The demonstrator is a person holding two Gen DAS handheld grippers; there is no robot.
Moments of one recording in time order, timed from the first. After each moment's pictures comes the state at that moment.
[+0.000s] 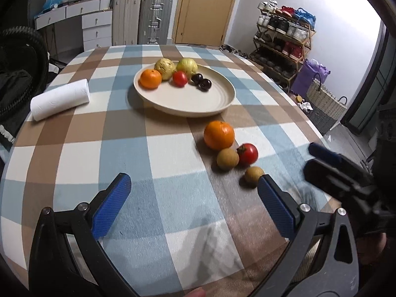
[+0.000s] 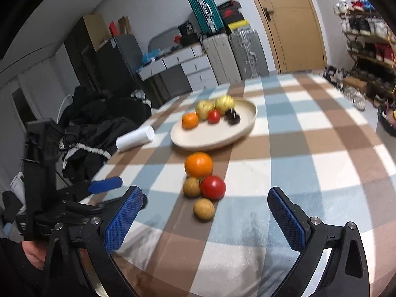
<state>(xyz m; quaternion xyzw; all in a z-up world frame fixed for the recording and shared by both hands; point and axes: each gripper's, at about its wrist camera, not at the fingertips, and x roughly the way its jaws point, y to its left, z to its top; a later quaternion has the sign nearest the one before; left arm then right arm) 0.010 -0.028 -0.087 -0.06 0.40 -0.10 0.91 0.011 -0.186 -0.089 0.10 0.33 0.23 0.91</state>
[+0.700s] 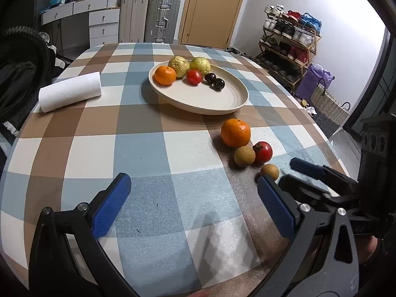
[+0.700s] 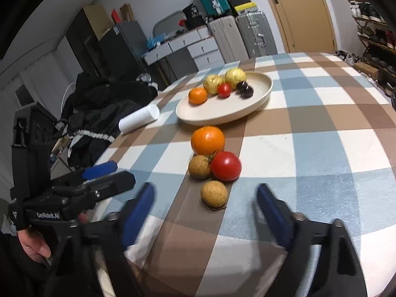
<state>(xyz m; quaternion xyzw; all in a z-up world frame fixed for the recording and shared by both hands) 0.012 -0.003 -0.096 -0.07 0.40 -0.08 0.91 0.025 -0.164 -0.117 0.10 0.38 0.26 0.88</state>
